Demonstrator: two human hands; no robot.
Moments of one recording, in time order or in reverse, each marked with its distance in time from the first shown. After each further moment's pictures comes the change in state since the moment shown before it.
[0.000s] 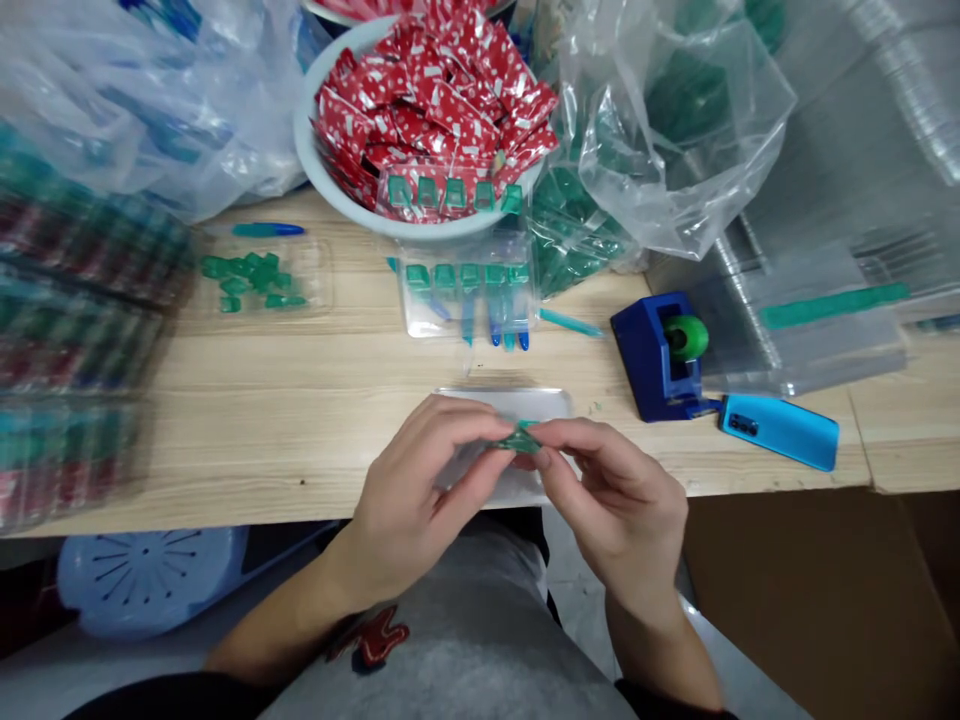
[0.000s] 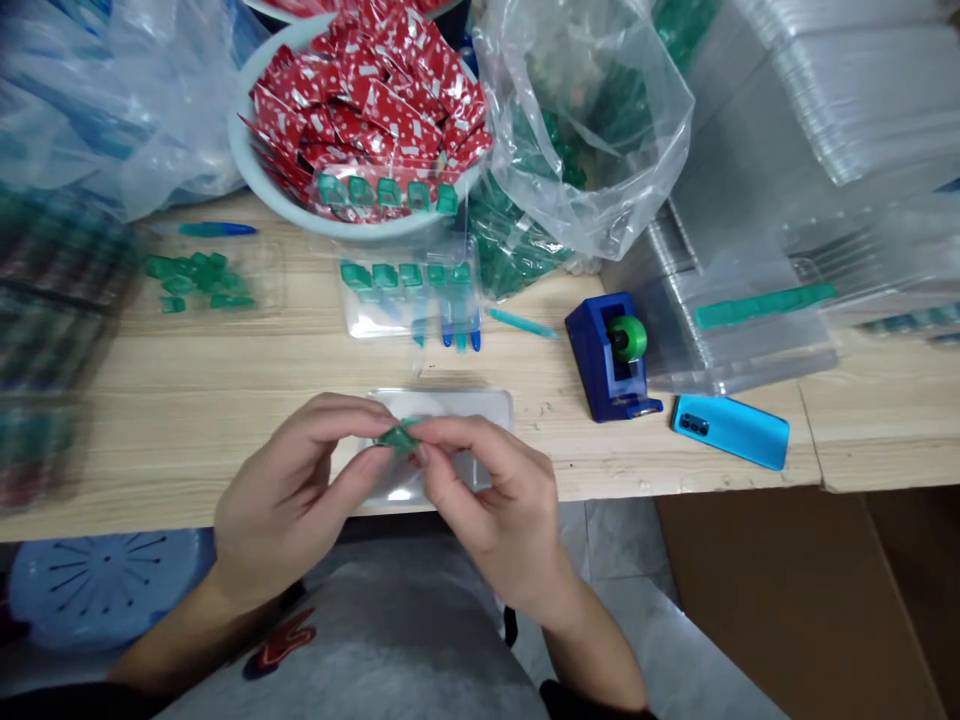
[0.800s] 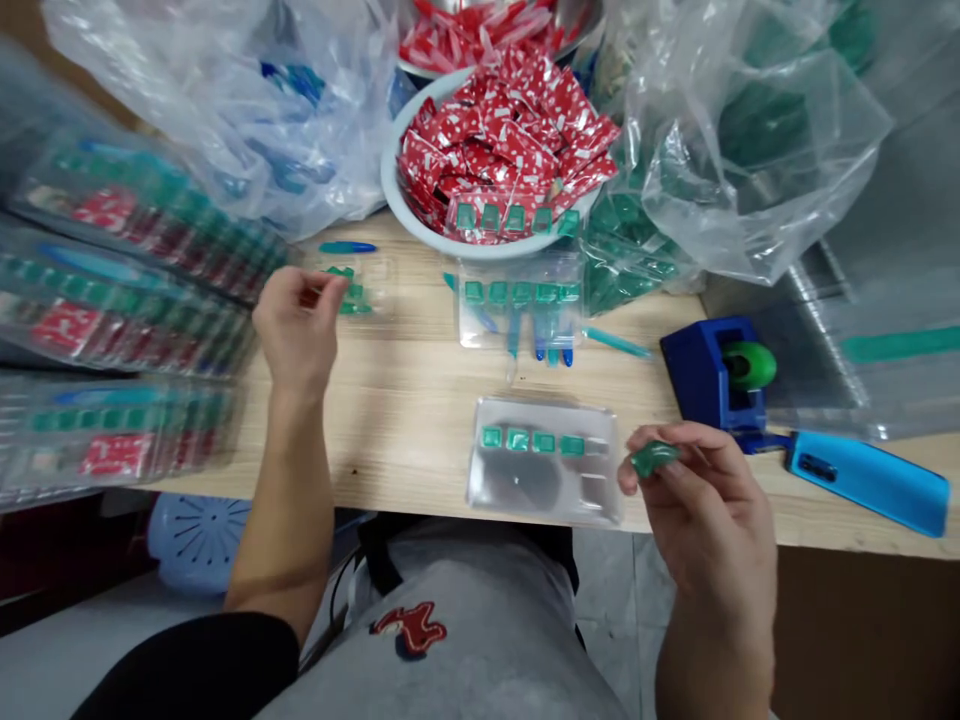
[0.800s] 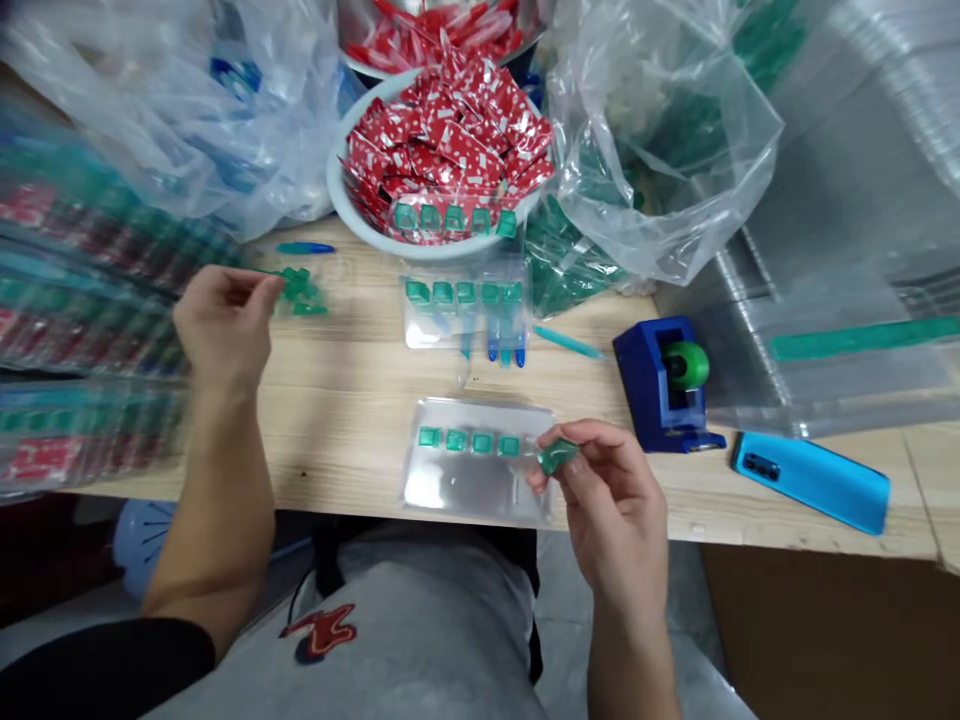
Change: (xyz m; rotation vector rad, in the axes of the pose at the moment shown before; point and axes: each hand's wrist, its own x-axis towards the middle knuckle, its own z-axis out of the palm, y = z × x) left_hand 0.049 -0.132 -0.128 0.790 0.431 -0.344; right_hand 0.009 0.031 -0.023 0.509 0.121 0.179
